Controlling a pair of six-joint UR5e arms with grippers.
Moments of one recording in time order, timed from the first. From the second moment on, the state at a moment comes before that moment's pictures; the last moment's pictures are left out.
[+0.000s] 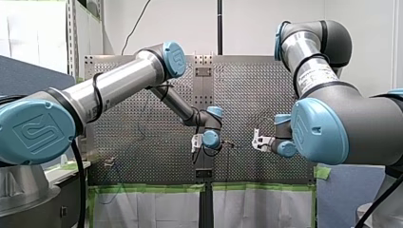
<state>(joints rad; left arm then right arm) -0.62 -2.63 -1.06 -2.84 -1.94 -1.60 1.77 -0.68 1.56 -0.87 1.30 1.70</state>
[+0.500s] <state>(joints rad) -0.63 -2.62 -1.06 -2.95 -1.88 -1.63 1.76 -0.68 1.56 -0.82 1.30 1.68</state>
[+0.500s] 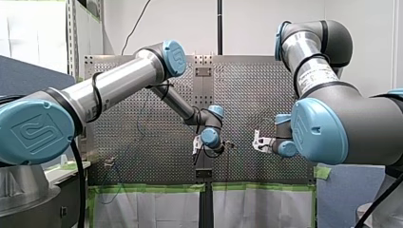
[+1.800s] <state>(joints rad) -0.73 -2.50 -1.34 -2.77 -1.90 -1.63 1.73 -0.68 1.56 -0.78 1.31 1.66</state>
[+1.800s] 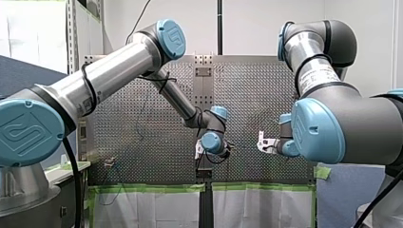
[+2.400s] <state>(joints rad) -0.75 -2.49 -1.34 -2.66 -1.93 -1.63 1.73 -0.68 1.56 -0.78 1.30 1.66</state>
